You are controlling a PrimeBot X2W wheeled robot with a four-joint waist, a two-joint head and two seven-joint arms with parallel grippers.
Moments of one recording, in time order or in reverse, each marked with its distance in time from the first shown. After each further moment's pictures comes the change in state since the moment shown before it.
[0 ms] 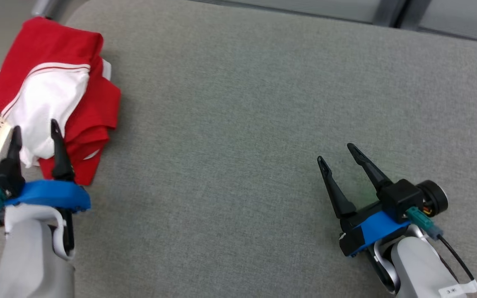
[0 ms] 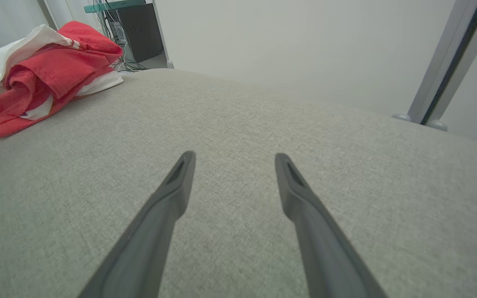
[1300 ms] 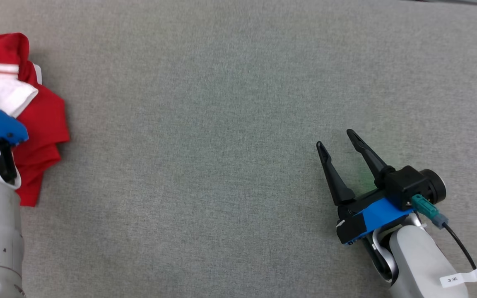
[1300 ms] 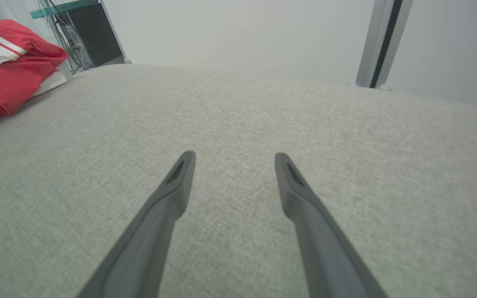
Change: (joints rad) left arm -0.508 0.172 0.113 0.609 -0.105 -0.007 0.021; right arm -0.056 0.007 0.007 0.003 0.060 0.000 -0.003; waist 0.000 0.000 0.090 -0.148
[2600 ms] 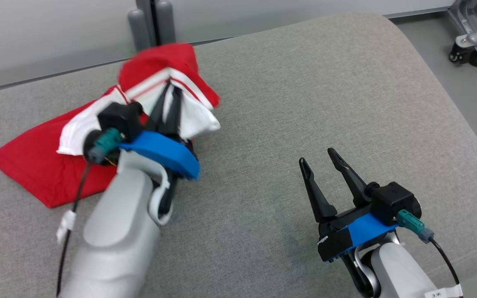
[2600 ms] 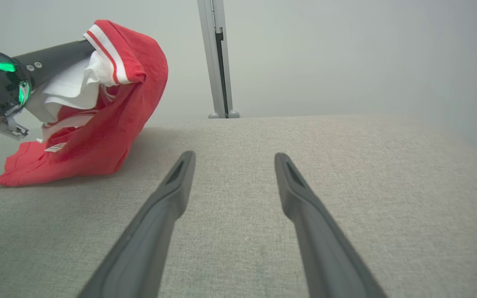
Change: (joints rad) left arm 0.210 -0.234 -0.637 -0.417 -0.248 -0.046 -0.020; right arm 0.060 0.068 0.025 -0.008 0.087 0.000 0.000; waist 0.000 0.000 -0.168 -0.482
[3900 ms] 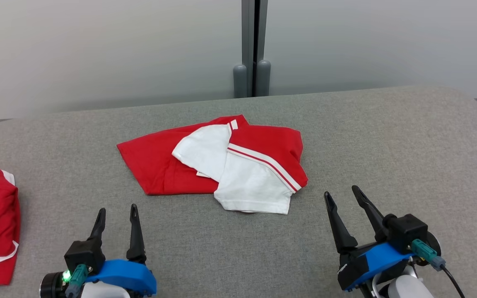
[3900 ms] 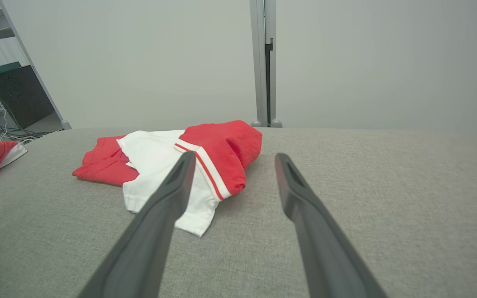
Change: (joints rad) left arm 0.576 -0.001 0.278 -0.256 0.245 0.126 -0.001; right arm 0.124 0.001 -0.103 0.043 -0.037 0.000 0.000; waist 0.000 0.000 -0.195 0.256
